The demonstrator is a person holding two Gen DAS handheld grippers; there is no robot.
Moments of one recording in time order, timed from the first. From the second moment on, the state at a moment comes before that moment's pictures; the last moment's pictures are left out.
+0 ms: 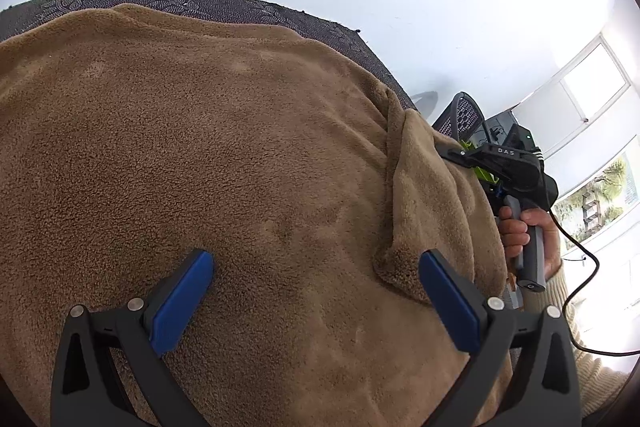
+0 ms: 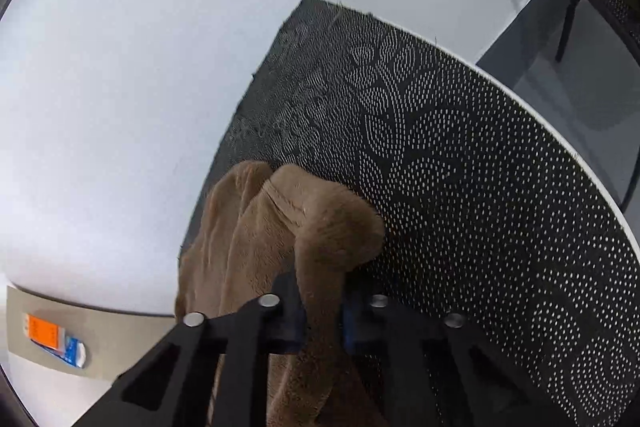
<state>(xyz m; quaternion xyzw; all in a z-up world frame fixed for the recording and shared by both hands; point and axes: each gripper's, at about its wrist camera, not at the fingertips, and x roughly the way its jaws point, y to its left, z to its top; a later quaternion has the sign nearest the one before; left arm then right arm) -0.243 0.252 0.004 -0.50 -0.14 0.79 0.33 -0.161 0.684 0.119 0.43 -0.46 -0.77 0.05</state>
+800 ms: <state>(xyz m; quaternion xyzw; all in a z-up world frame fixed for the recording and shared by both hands) -0.235 0.264 0.007 -0.50 -0.14 0.78 0.34 -0.014 0.732 0.394 0.10 -0.28 -0.95 -0.13</state>
